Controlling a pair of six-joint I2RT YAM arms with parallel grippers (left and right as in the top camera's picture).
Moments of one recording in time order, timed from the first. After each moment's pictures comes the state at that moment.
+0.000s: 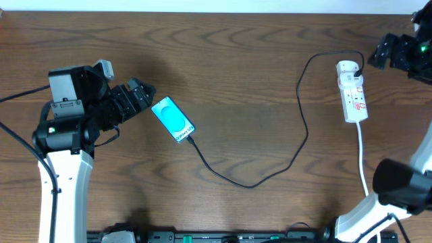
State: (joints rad) left arm 0.13 1.21 1.16 -0.83 0.49 -0.46; right arm -0.30 1.89 2.39 -1.70 -0.17 0.02
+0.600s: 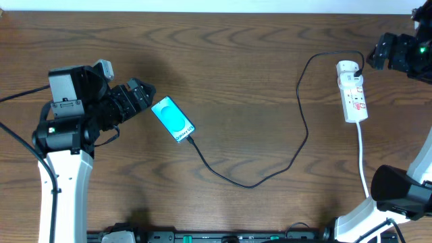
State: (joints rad) left arm 0.13 1.21 1.16 -0.83 0.49 -0.46; right arm -0.28 1.86 2.39 -1.70 -0.16 0.02
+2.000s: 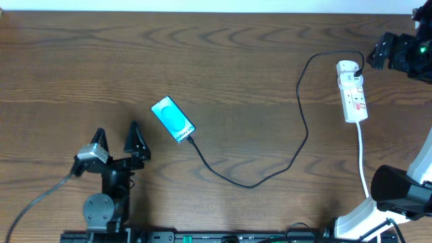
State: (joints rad) left arm -0.04 0.13 0.10 0.13 -0.09 -0.42; right arm -0.28 1.86 2.39 -1.70 -0.16 0.02
